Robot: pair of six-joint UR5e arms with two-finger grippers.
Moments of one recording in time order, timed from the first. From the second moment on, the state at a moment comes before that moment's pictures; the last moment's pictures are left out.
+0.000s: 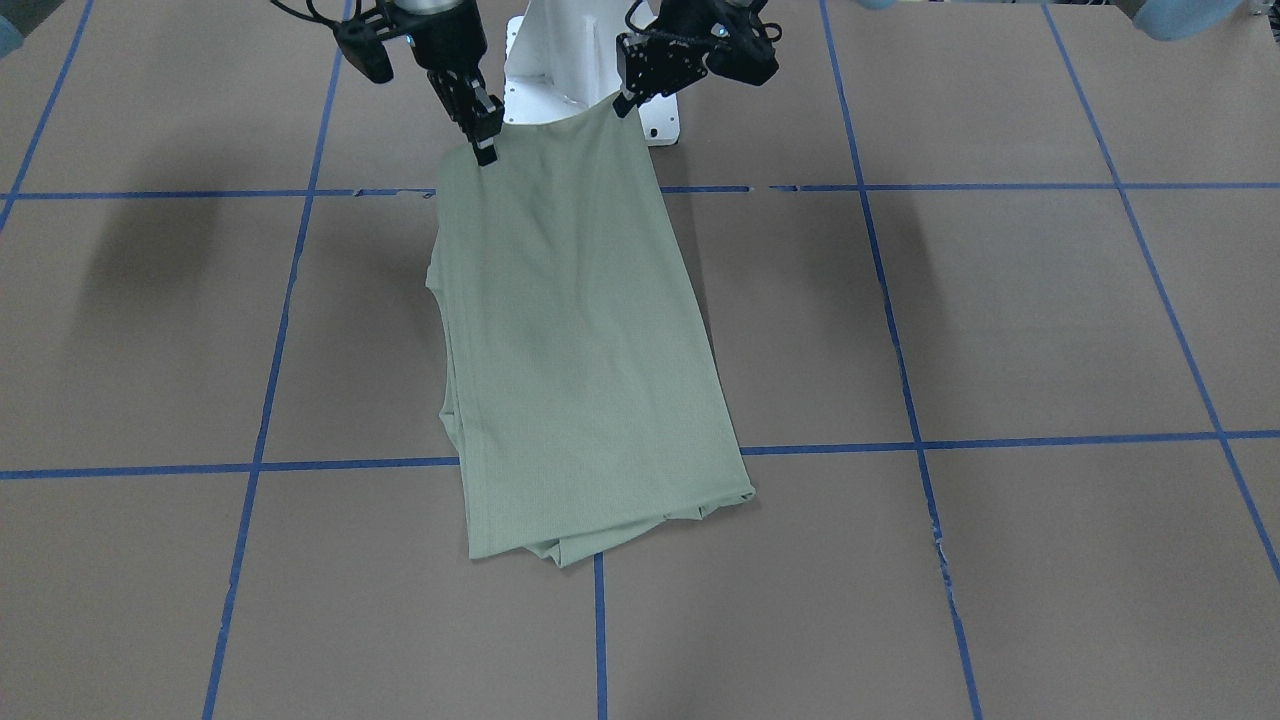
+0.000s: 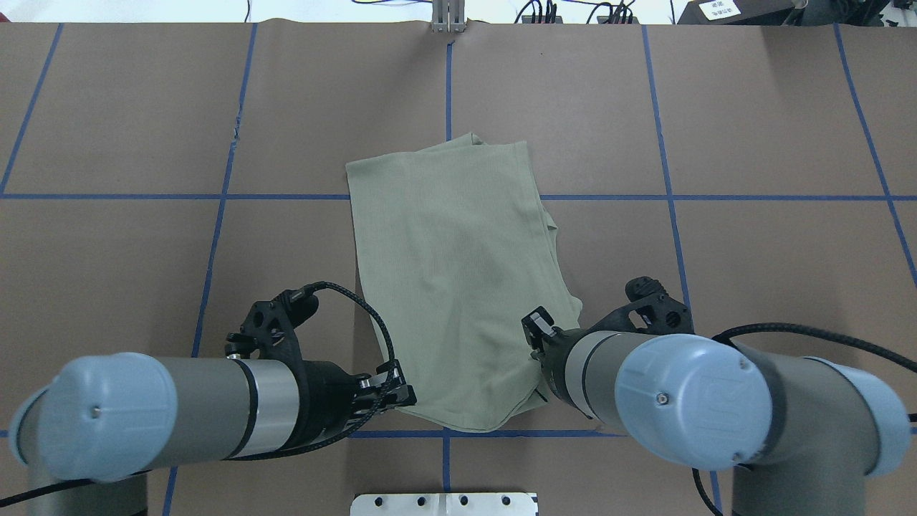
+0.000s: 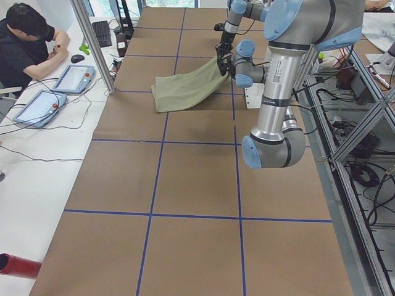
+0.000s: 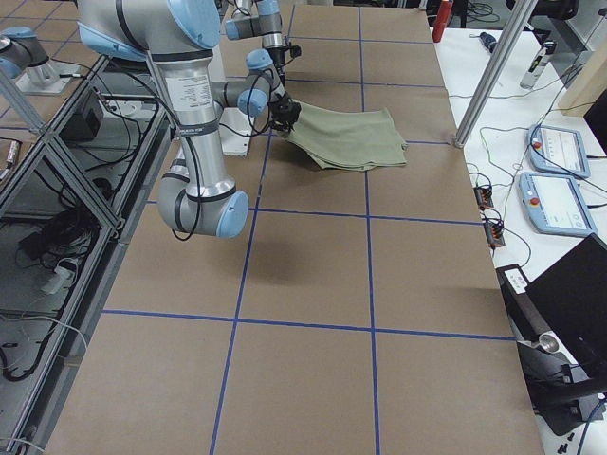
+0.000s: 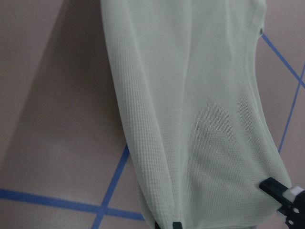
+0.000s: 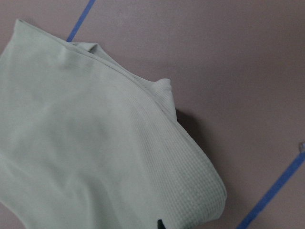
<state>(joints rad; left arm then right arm) -0.24 -1.91 -2.23 -1.96 -1.69 -1.88 0.24 -1.13 2.33 -1.84 1.52 2.37</state>
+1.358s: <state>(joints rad) -0.55 -2.12 -1.76 -1.90 -1.75 -1.41 0.48 -0.94 1.78 -1.57 1.55 2.06</state>
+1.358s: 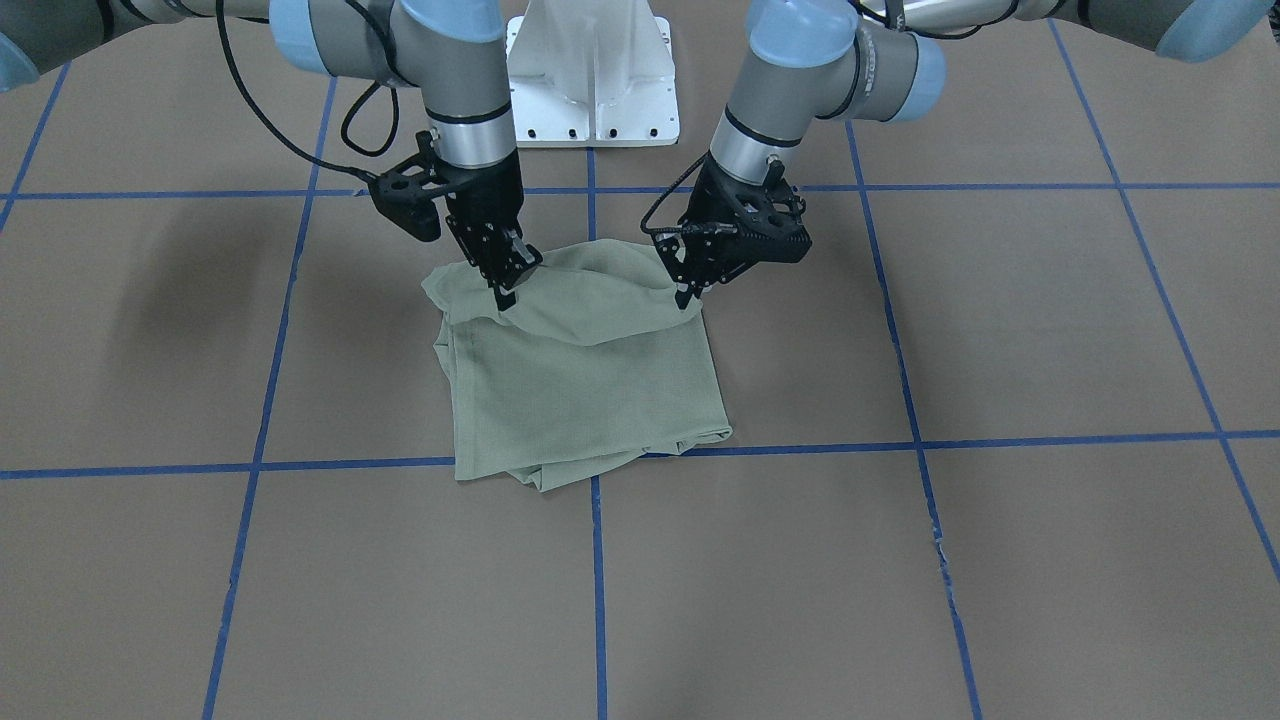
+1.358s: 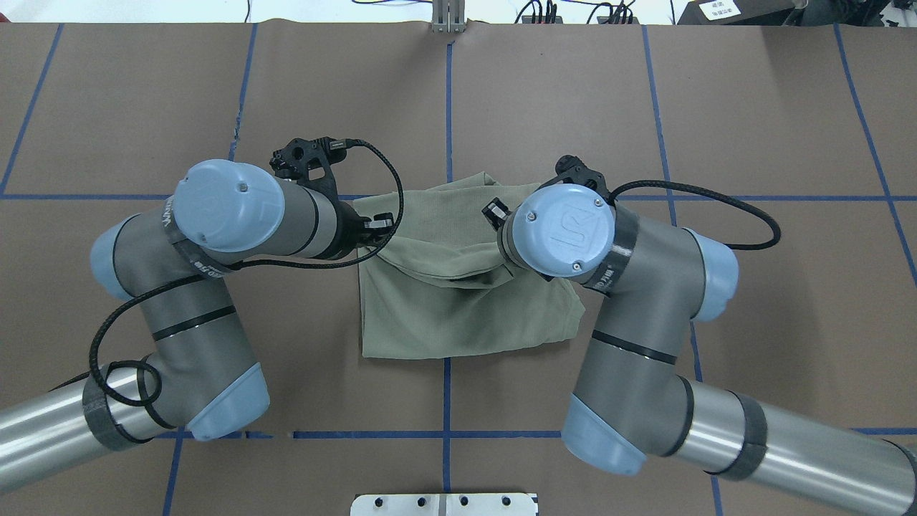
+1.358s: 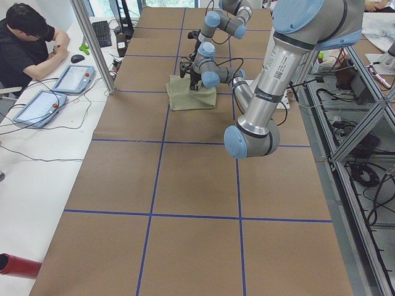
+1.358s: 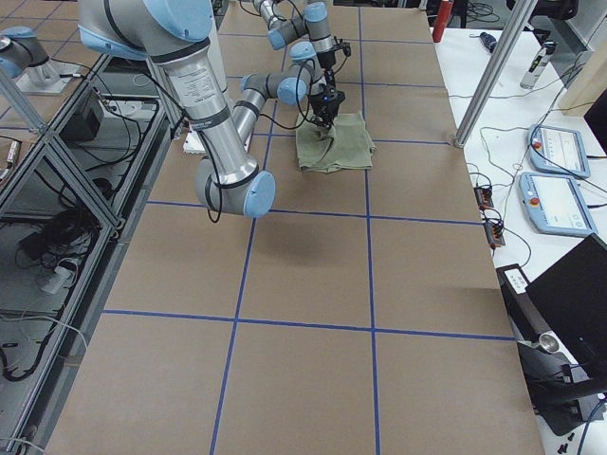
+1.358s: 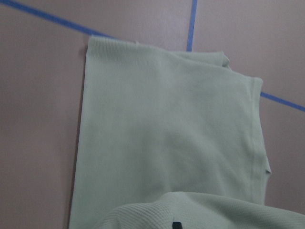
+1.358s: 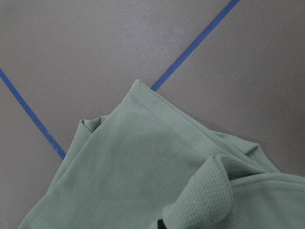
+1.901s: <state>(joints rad) -0.59 -2.16 -1.60 -1.97 -1.74 -1.34 0.55 -0.83 1.49 -1.42 1.59 1.98</state>
